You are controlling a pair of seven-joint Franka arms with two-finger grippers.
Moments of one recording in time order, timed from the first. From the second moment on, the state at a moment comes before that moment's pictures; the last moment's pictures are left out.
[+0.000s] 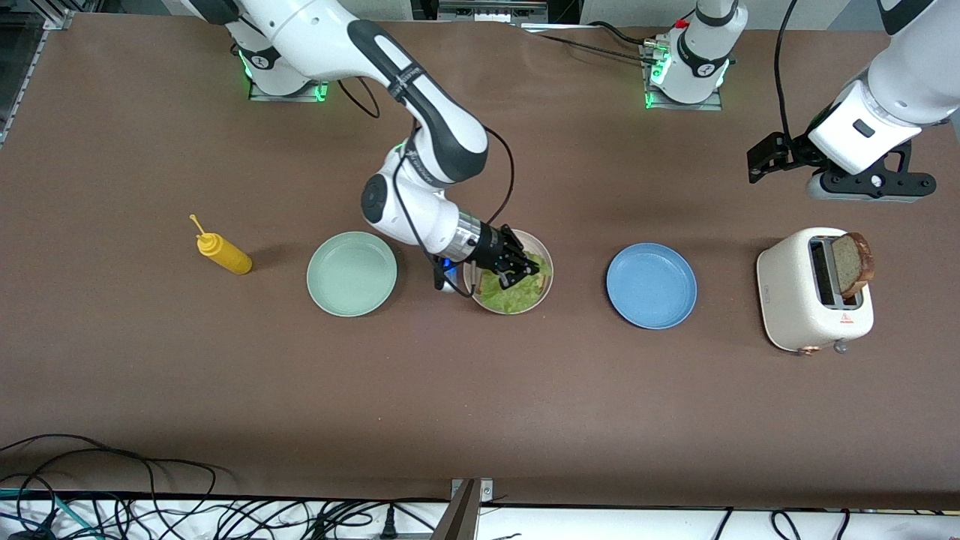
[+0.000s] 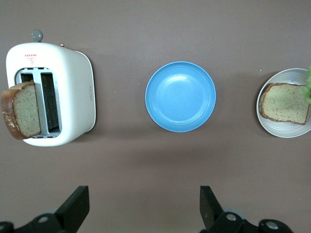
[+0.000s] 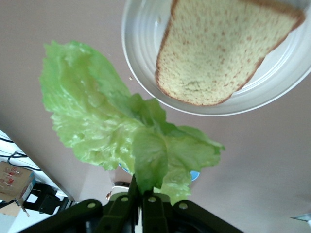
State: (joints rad) left arm -0.01 -0.03 -0.13 -1.70 -0.01 1.57 -0.11; right arm 0.66 0.80 0.14 -1.39 0.92 2.63 1.41
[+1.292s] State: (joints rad) left arm -0.01 -0.04 -0.13 -1.70 -0.01 1.55 -0.11; right arm 0.70 0.85 0.14 -1.49 0.94 2.64 1.41
